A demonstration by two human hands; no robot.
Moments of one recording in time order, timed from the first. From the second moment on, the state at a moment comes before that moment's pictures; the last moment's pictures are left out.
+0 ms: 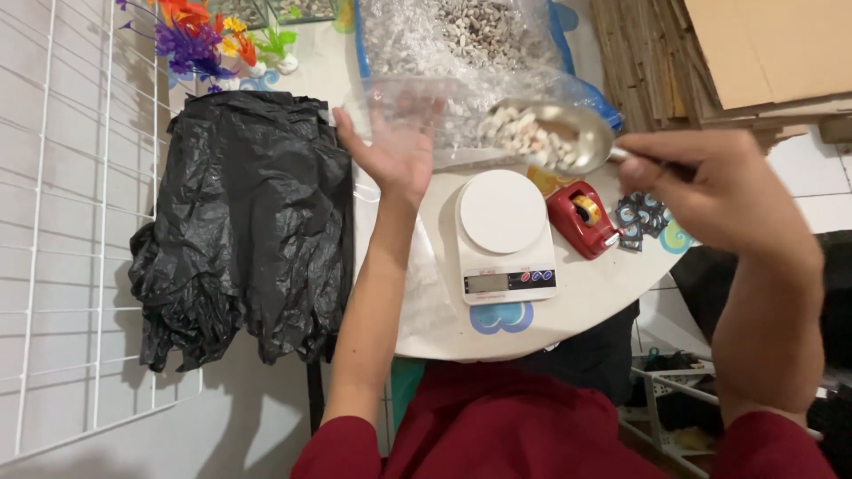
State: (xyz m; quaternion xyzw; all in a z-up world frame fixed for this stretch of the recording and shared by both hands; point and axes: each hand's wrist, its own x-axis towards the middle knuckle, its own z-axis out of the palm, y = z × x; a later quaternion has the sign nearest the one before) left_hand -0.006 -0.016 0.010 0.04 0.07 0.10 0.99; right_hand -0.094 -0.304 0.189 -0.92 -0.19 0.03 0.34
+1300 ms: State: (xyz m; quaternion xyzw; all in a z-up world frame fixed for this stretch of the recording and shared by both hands) left_hand -0.019 -0.031 0.041 -0.08 0.16 0.06 0.98; right_hand -0.097 -0.228 0.158 -0.89 -0.31 -0.24 0.24
